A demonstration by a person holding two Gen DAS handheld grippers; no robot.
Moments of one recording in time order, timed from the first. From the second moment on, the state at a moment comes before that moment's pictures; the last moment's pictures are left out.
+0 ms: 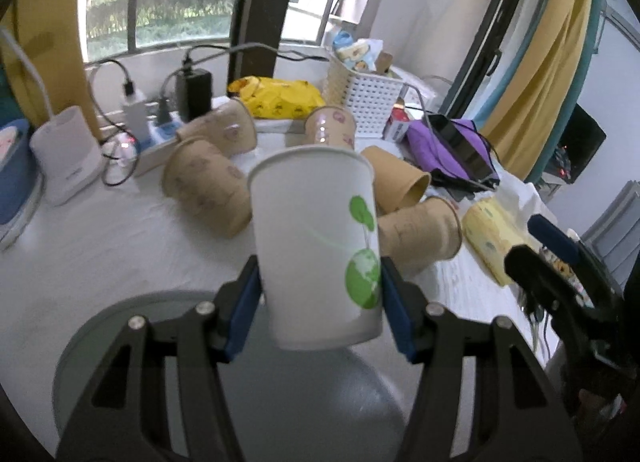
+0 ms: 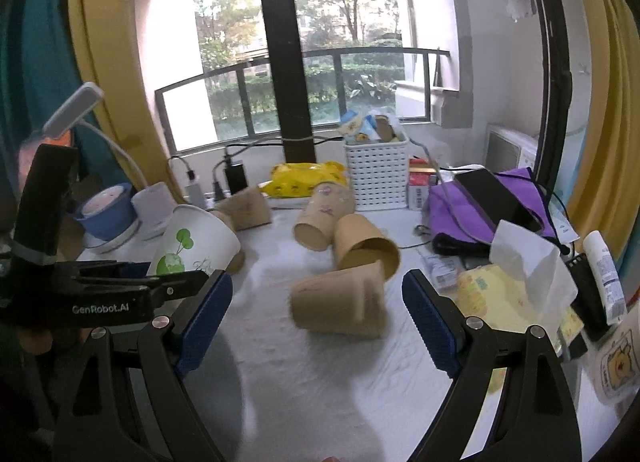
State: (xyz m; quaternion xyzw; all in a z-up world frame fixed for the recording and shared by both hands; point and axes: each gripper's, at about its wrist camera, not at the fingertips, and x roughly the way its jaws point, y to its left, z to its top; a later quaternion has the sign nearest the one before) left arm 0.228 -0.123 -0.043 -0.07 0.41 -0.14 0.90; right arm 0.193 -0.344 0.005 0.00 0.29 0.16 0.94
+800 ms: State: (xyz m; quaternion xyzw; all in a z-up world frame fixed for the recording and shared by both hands) left arm 0.070 -0.042 -0.059 -0.04 0.36 -0.09 0.93; right arm 0.095 -0.228 0.020 -0.02 0.30 0.26 0.92
